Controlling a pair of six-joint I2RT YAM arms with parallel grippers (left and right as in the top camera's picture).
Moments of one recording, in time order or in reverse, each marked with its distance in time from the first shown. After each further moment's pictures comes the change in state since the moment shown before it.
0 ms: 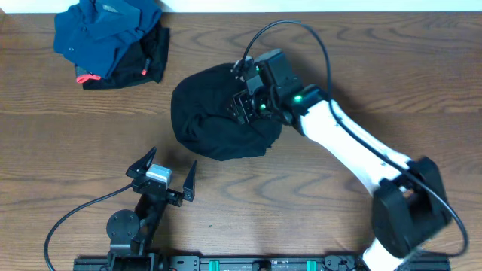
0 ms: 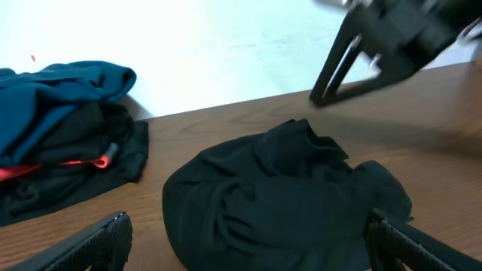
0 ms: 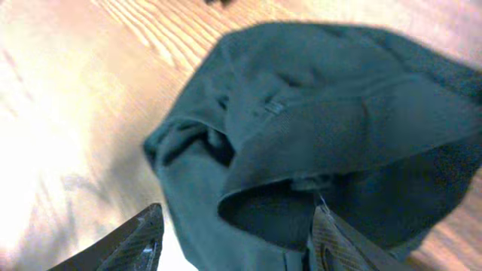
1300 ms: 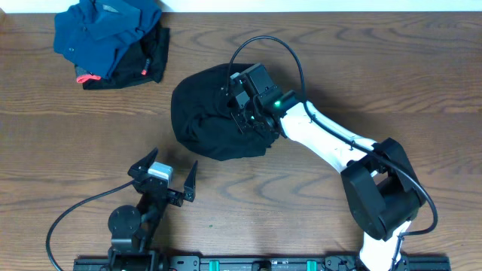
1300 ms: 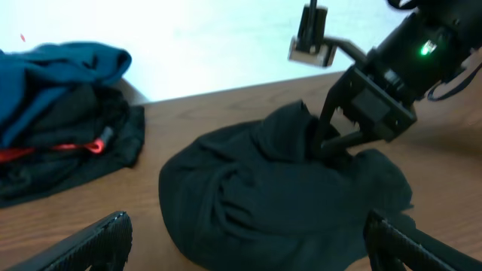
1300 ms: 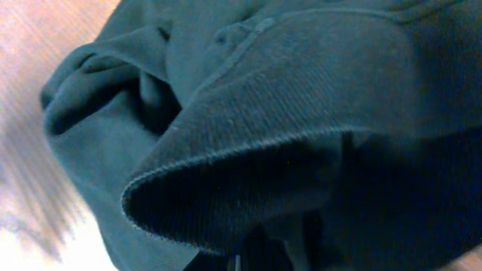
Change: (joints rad) left arm 0.000 0.063 0.000 0.000 0.000 0.000; right arm 0.054 0.167 0.005 0.009 0.143 -0.082
